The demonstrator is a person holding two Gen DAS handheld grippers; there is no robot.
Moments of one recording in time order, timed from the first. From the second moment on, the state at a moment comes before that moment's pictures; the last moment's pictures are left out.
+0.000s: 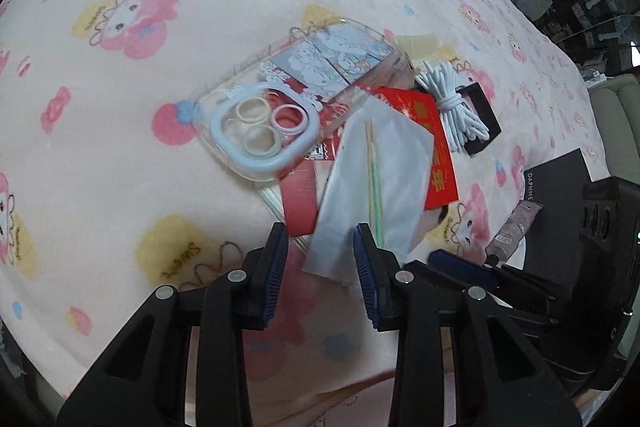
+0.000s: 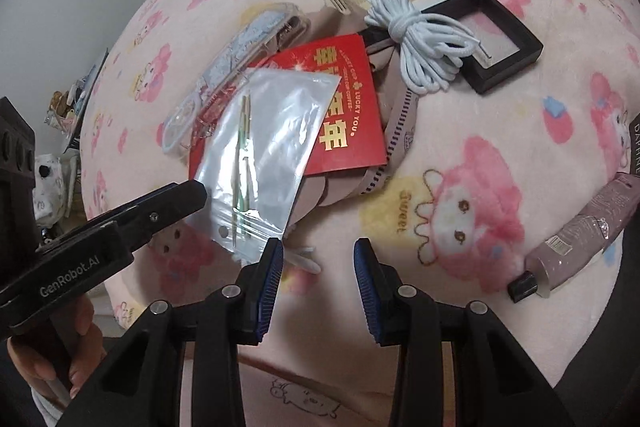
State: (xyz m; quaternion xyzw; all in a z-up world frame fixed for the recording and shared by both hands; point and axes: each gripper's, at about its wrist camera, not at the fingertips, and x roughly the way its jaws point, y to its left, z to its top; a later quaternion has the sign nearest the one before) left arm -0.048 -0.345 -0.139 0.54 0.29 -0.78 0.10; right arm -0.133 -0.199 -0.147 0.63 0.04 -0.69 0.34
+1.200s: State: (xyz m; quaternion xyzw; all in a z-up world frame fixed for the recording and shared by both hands) left arm -0.148 -0.358 -0.108 0.51 0.22 -0.83 0.01; right arm -0.163 -0.161 -0.166 0.65 -0.13 -0.68 0.32
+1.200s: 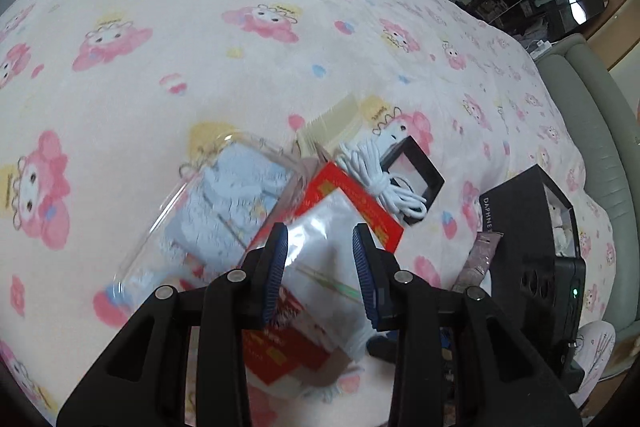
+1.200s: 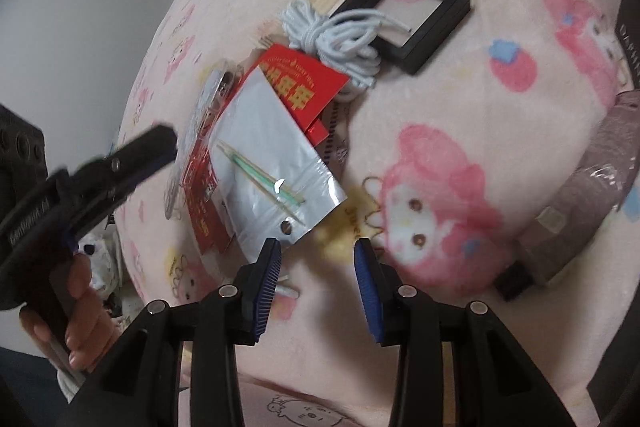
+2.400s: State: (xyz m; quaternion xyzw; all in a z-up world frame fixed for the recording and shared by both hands) left arm -0.104 -0.298 -0.115 0.58 0.18 -0.80 -0.04; right arm -0.164 -0.100 -0.143 0.59 -0.13 -0.73 0.31
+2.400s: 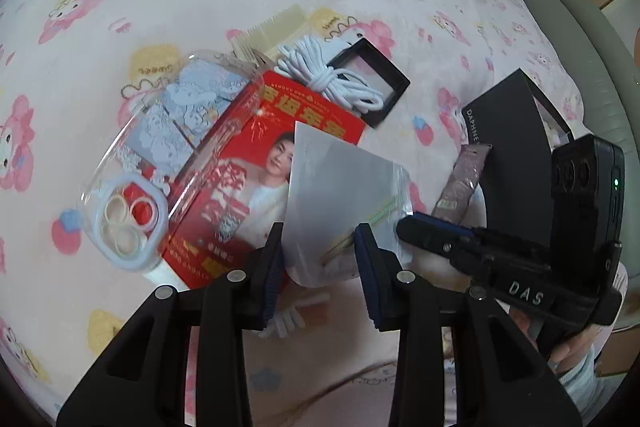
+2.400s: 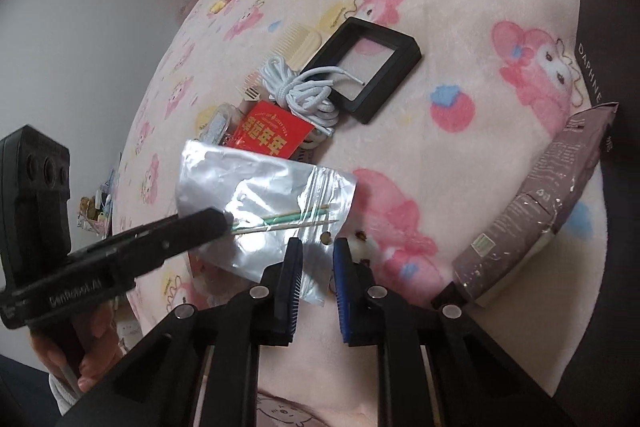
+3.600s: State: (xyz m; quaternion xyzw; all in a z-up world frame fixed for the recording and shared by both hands) left arm -0.054 -0.322 -0.124 0.54 0.26 -0.80 0.01; right arm -0.131 -0.101 -0.092 0.53 -0.08 -0.76 0.36
